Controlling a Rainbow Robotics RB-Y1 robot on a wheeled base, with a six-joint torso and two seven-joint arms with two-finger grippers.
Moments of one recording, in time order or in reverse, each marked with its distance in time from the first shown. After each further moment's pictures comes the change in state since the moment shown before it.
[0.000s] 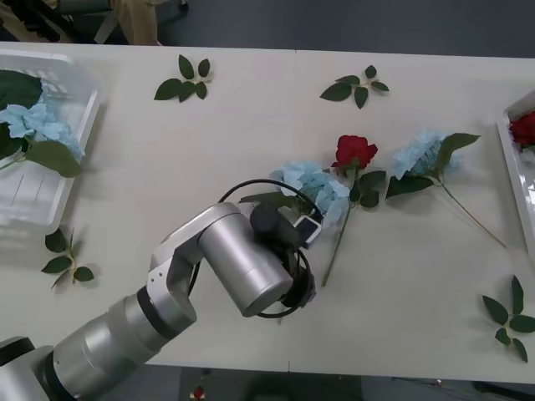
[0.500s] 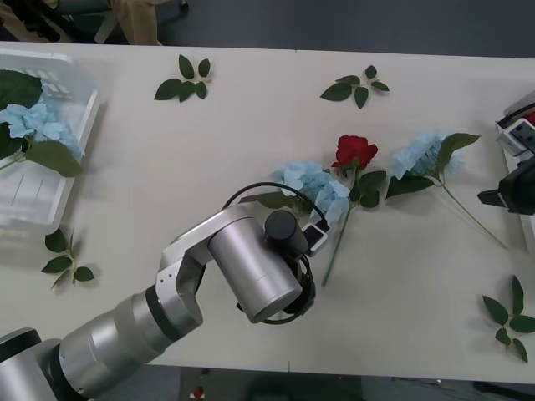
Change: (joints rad) right arm -0.052 0.135 0.001 -0.113 -0.131 0.108 0.032; left arm -0.029 0.000 -0.053 0.015 -0.006 0.037 0.014
